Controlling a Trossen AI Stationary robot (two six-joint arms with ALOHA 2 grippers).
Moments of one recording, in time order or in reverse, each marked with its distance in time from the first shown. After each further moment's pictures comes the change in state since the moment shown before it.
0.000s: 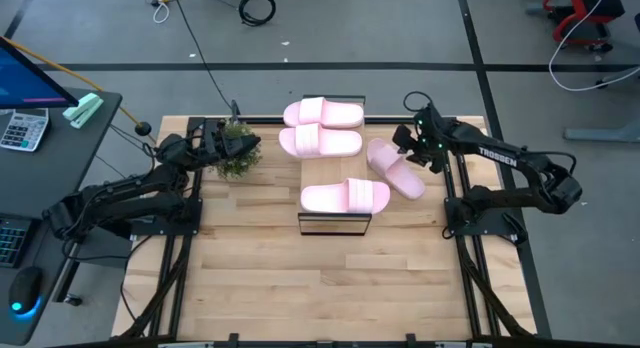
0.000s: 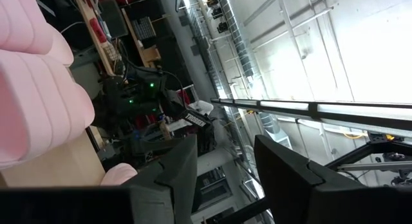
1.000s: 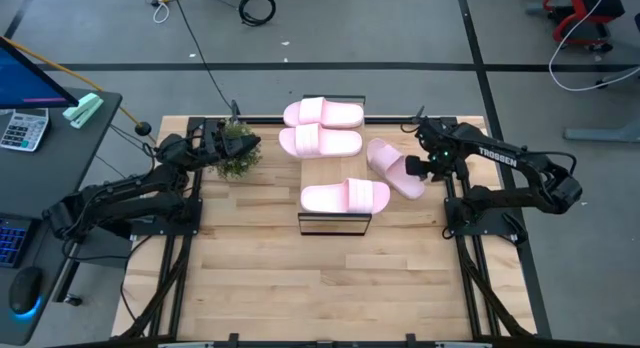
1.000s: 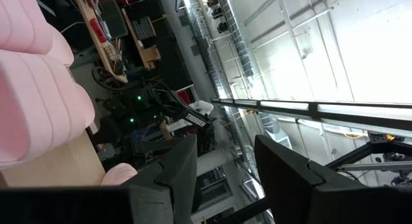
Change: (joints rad) left arm 0.000 0.000 0.000 0.000 0.000 0.000; right arm 0.003 0.000 0.000 -0.468 0.052 -0.434
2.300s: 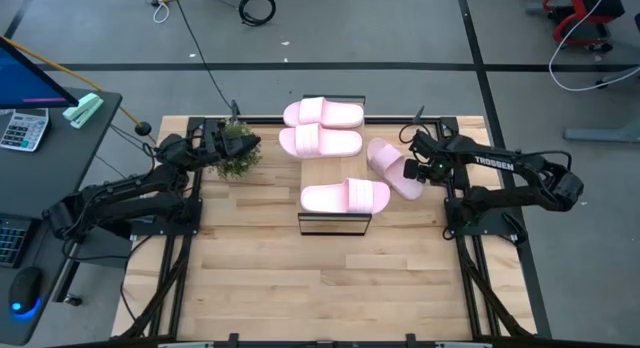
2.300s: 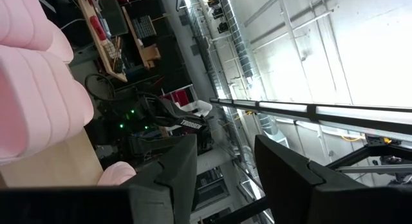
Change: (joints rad) left arm 0.000 0.000 0.000 0.000 0.000 -0.019; right arm 0.127 0.001 -0.107 0.121 0.157 0.310
